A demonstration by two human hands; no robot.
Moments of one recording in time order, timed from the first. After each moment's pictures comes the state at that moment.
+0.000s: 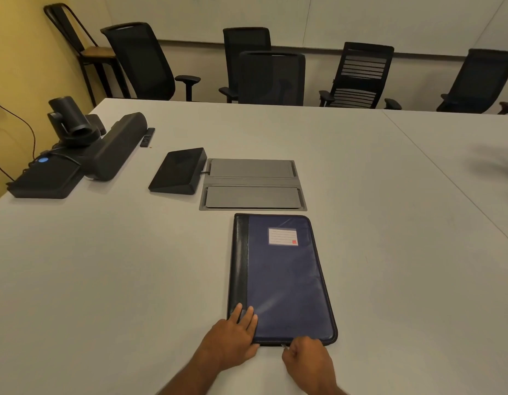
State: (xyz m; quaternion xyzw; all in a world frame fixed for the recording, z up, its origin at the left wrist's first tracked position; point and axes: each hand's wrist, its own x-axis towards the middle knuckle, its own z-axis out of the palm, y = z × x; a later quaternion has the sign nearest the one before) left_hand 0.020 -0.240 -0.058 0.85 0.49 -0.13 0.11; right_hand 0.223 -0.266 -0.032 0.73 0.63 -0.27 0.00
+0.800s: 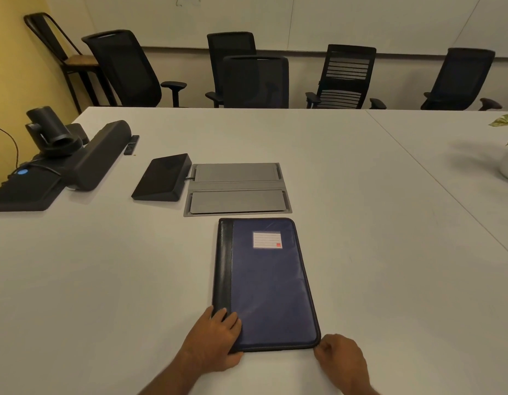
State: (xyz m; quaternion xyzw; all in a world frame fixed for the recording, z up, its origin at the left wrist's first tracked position) left_hand 0.018 -0.231 -0.049 0.89 0.44 -0.08 0.03; right_hand 0.324 -0.262 -0.036 0.77 0.59 -0.25 -0.04
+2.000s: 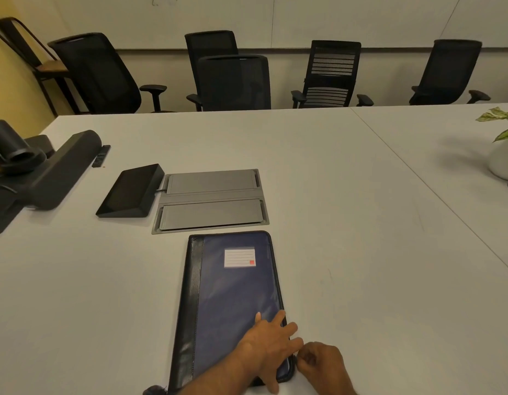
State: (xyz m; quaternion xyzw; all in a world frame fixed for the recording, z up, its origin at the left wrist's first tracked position) left_hand 0.210 -0.149 -0.021 0.92 0.27 -0.26 0.12; right_hand 0.371 -0.205 -0.058 0.71 0.62 -0.34 -0.06
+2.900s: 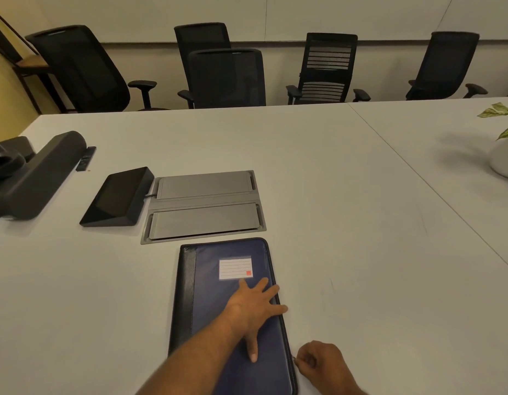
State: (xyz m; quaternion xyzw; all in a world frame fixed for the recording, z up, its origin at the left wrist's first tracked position) left_hand 0.186 -0.053 -0.001 0.89 0.32 -0.32 0.07; right_hand 0.382 -0.167 -0.061 0.67 0.65 -0.35 -0.07
